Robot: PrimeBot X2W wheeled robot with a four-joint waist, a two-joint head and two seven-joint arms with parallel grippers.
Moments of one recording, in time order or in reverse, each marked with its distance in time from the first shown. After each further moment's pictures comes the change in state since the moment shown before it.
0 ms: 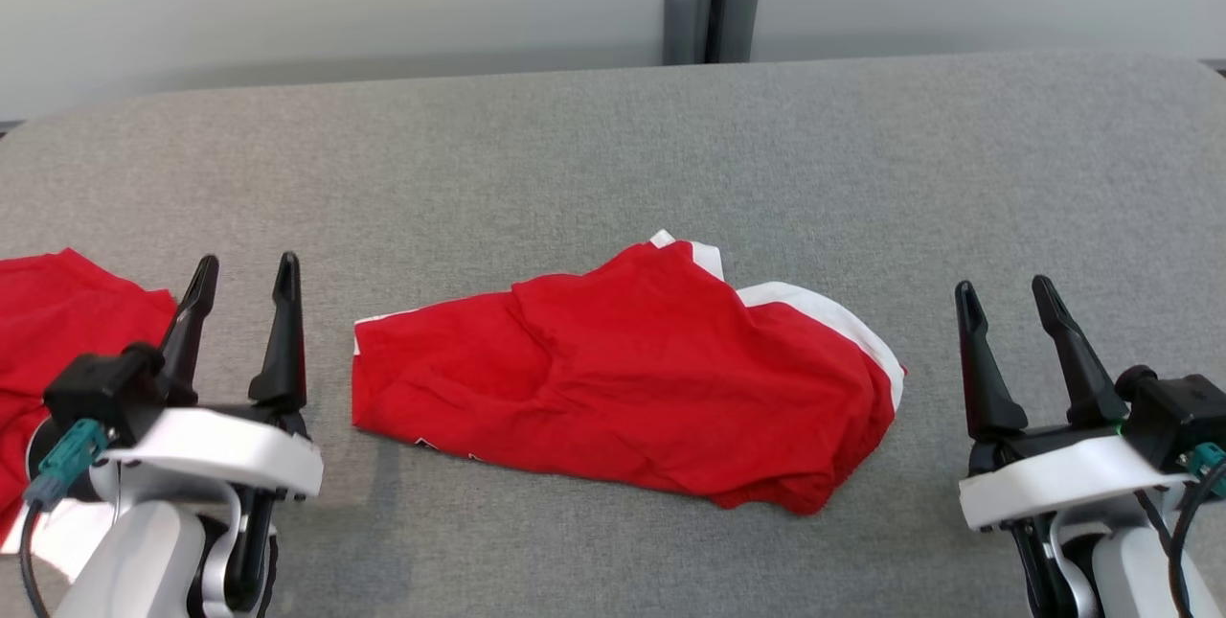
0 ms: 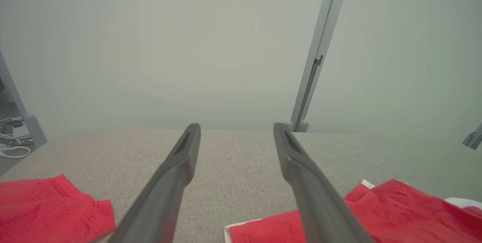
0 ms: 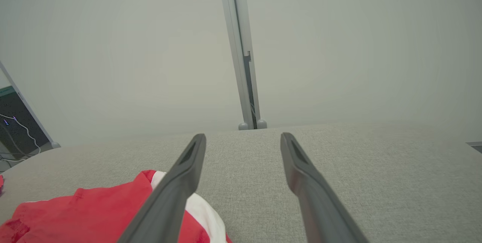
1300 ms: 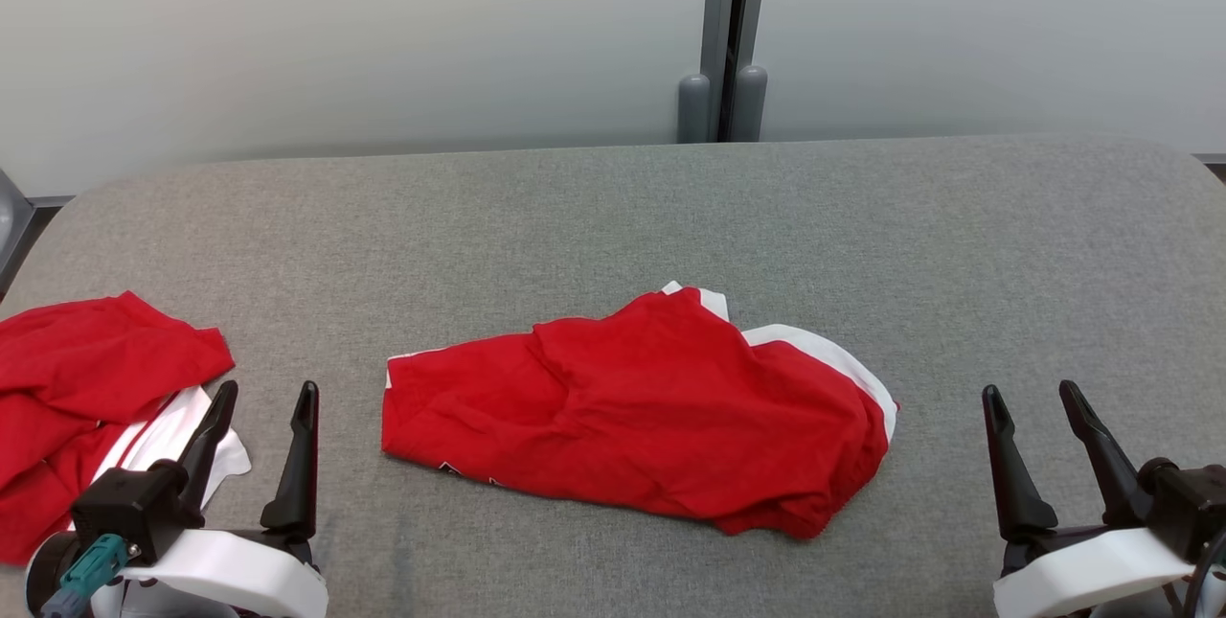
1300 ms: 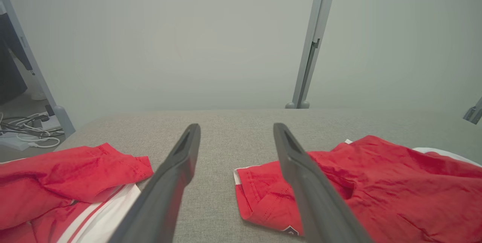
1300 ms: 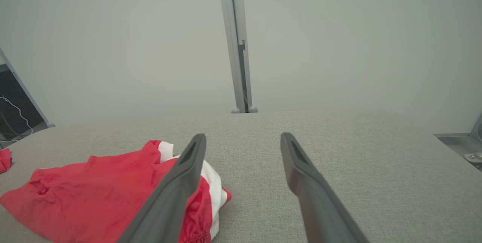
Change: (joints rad) left arm 0.268 0.090 -0.021 -0.230 0.013 0.097 0.089; right arm 0.217 0.000 -0.060 -0.136 -0.041 0.000 0.114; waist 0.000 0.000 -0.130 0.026
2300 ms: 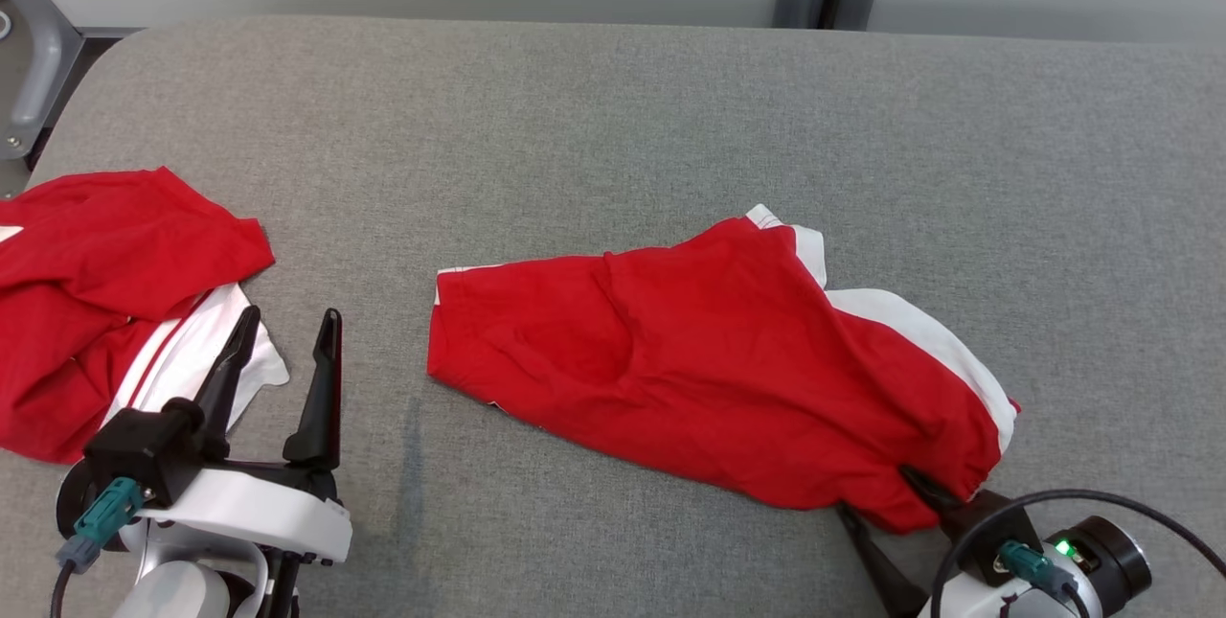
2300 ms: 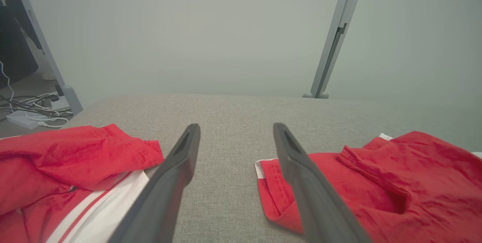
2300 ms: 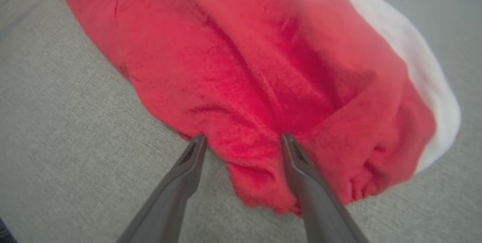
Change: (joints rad) left arm -0.132 -0.046 -0.021 0.063 0.004 -0.052 -0.059; right arm -0.031 -0.160 0.348 0.082 -0.127 0.001 0.176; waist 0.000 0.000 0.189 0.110
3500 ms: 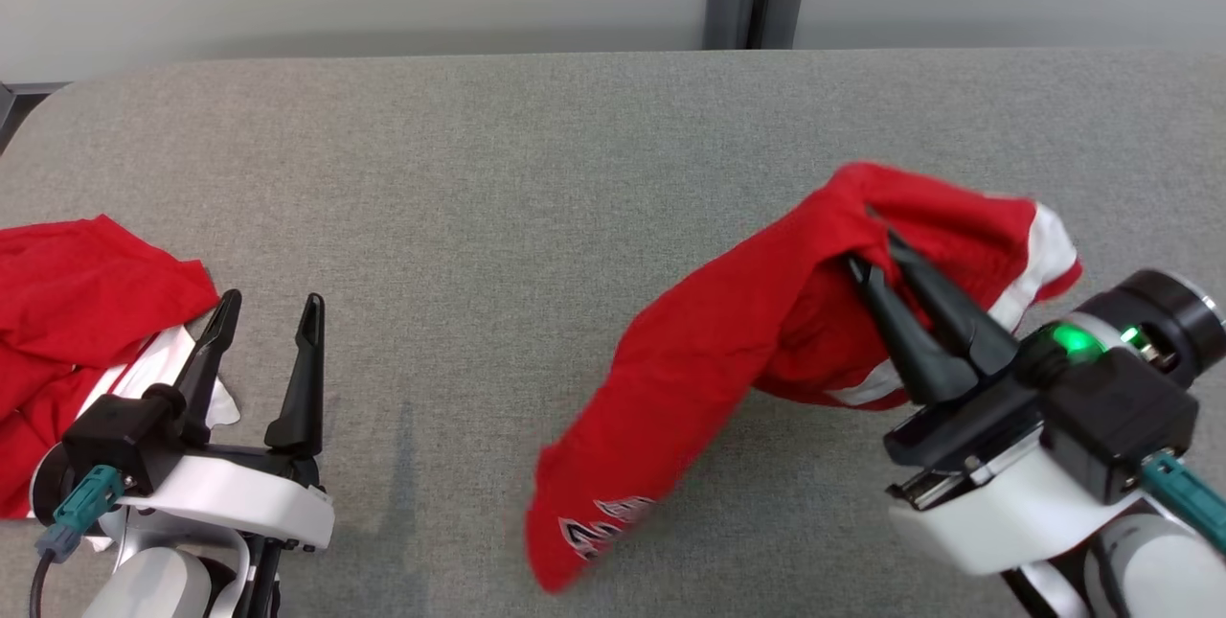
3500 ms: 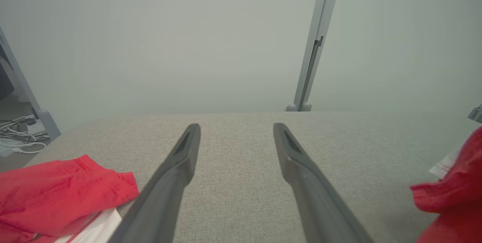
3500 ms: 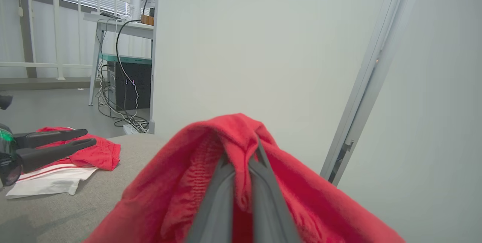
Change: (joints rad) left arm -0.022 0.022 0.006 0.014 0.002 0.001 -0.007; right arm -0.239 0.018 0.012 -0.495 0.015 0.000 0.003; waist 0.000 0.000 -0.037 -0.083
